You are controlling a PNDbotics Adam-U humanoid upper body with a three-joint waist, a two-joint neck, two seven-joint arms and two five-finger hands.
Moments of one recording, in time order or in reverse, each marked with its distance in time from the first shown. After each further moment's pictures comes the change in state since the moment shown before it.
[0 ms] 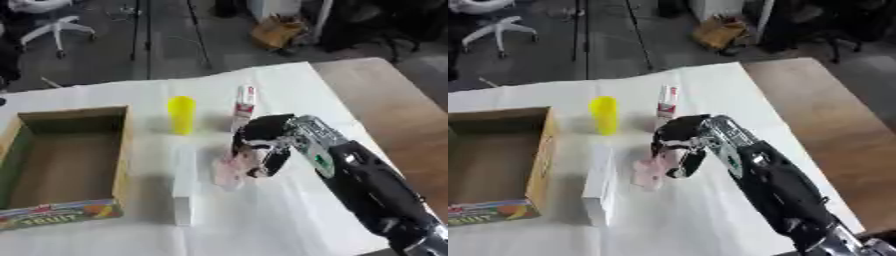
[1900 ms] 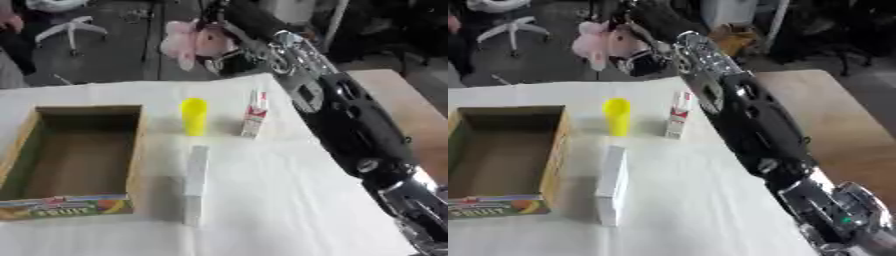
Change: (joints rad) left arm -0.025 0.001 0.008 -0.048 0.007 -0.009 0.061; right arm -0.301 0.047 -0.061 -0.078 -0.133 0.363 -0.384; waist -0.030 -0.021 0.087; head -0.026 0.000
